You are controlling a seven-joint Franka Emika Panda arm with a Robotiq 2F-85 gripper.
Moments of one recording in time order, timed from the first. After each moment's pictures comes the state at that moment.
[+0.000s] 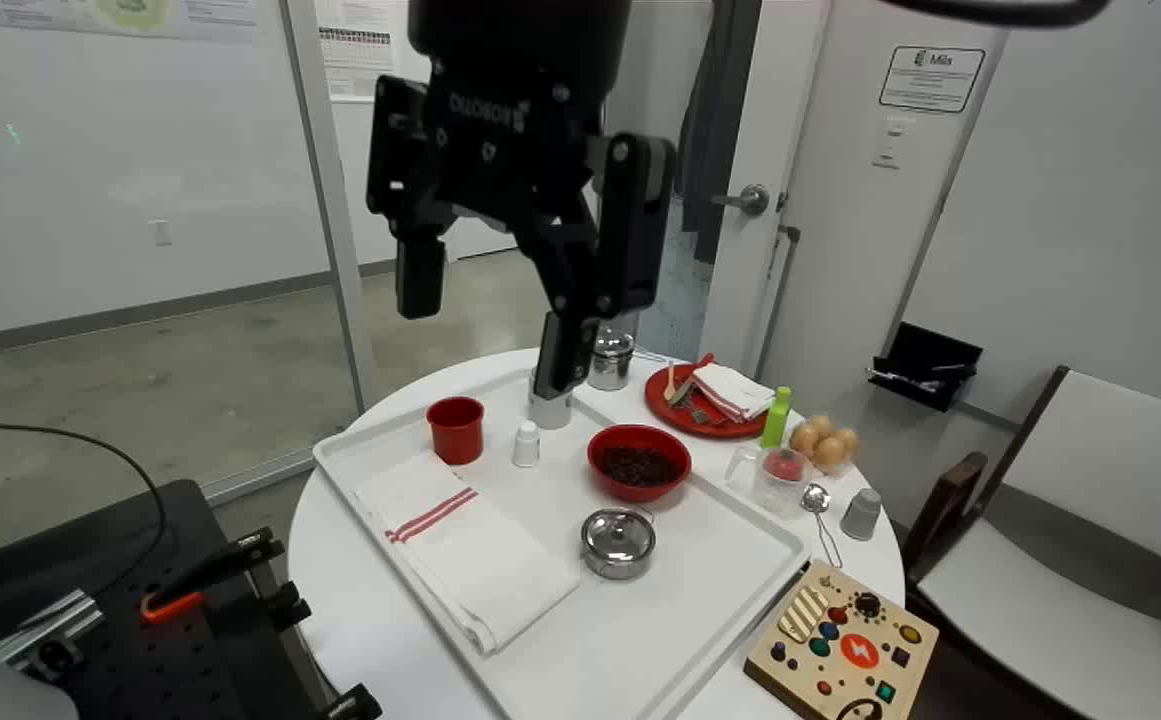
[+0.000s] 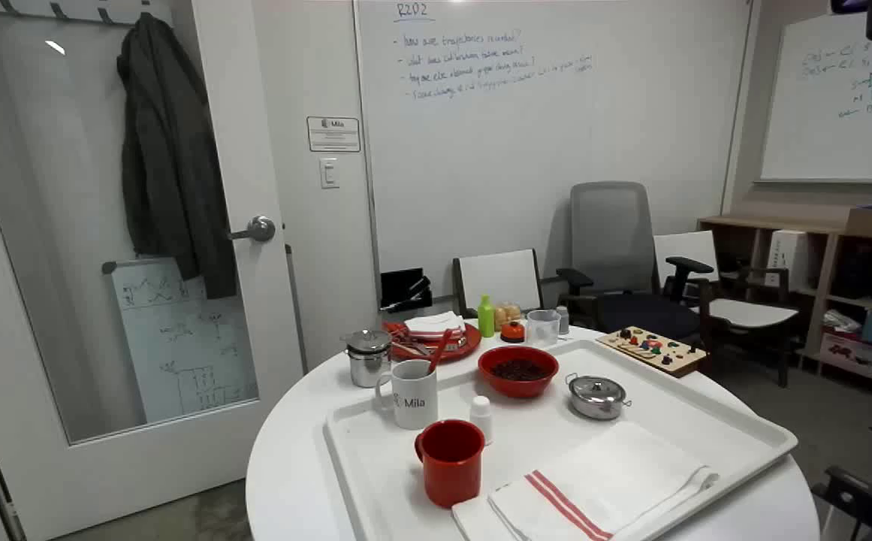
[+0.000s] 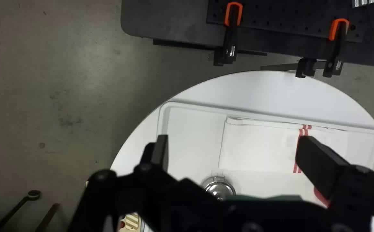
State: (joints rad) arm -0.16 -0.58 -0.34 -2.54 -0.23 1.84 -0.47
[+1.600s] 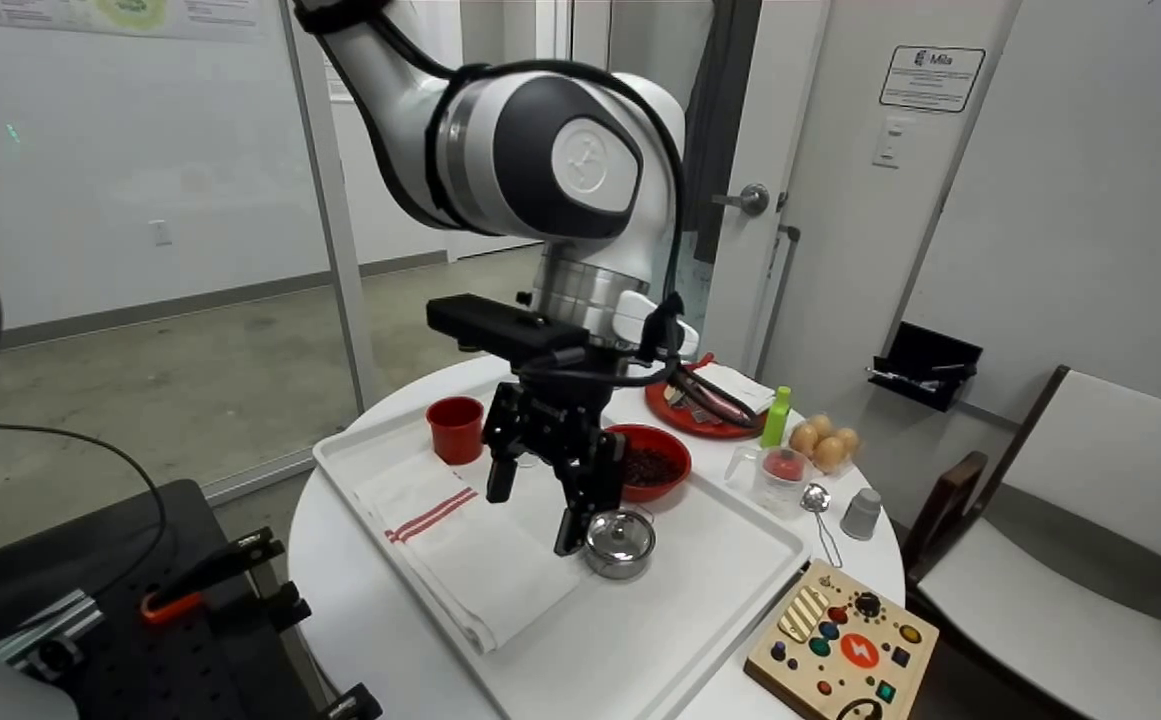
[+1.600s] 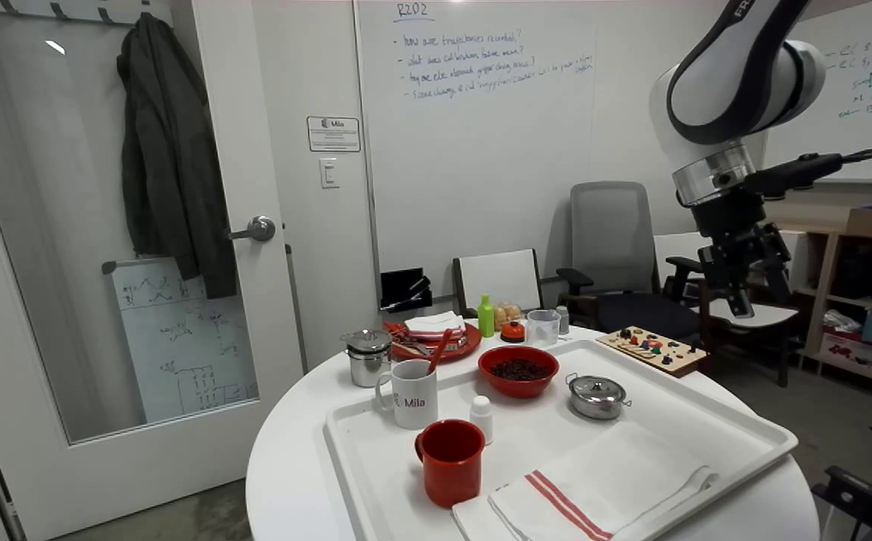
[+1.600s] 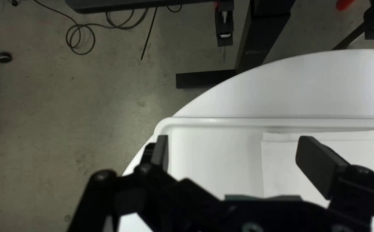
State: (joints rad) arm -0.10 0.16 -0.12 -2.43 -0.26 2.20 0.03
